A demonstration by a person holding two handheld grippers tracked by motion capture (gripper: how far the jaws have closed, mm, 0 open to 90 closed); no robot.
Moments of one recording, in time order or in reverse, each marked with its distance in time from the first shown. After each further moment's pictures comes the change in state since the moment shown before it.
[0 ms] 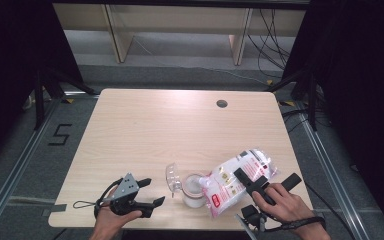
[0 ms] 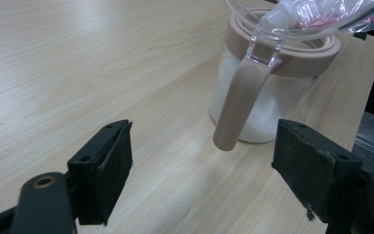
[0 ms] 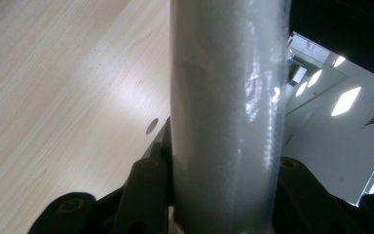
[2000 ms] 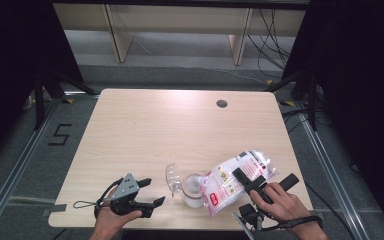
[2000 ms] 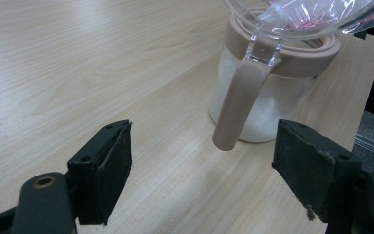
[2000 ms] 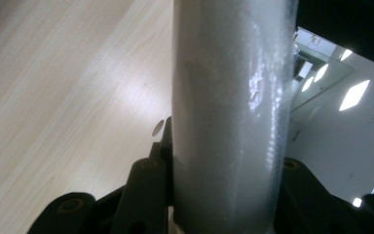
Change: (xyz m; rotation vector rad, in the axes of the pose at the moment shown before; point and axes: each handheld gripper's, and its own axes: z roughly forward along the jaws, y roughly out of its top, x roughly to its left) left arm 0.002 0.001 0.000 0.003 -0.005 0.031; right arm 0.002 0.003 0.006 0.005 0.014 0.017
